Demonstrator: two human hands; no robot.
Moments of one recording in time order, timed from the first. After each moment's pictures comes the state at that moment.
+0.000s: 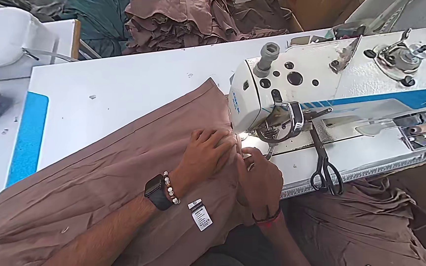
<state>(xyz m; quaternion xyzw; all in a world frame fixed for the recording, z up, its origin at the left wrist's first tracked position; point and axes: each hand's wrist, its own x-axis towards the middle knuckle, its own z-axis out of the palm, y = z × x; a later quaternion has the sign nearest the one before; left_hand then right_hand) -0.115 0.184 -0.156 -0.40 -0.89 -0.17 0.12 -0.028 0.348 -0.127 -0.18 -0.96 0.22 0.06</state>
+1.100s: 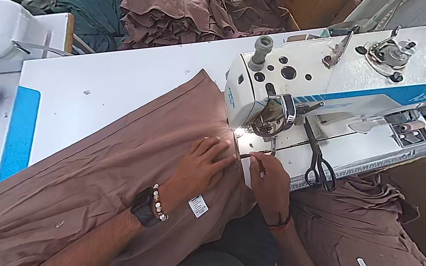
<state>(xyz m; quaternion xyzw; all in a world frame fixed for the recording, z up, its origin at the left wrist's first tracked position) -0.078 0.171 -0.158 -0.44 -0.87 -0.21 0.06 -0.001 0.381 -0.143 -0.10 -0.94 0.27 0.17</state>
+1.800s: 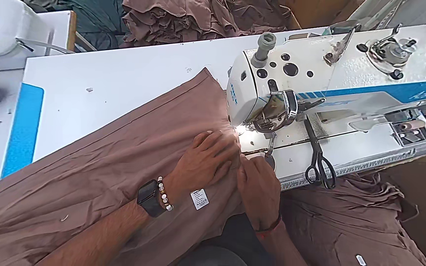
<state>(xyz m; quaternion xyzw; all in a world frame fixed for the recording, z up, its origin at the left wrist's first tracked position) -0.085 0.177 -0.159 -0.45 -0.88 -0.15 0.07 0.010 0.351 -0.138 -0.05 -0.97 0.16 0.18</state>
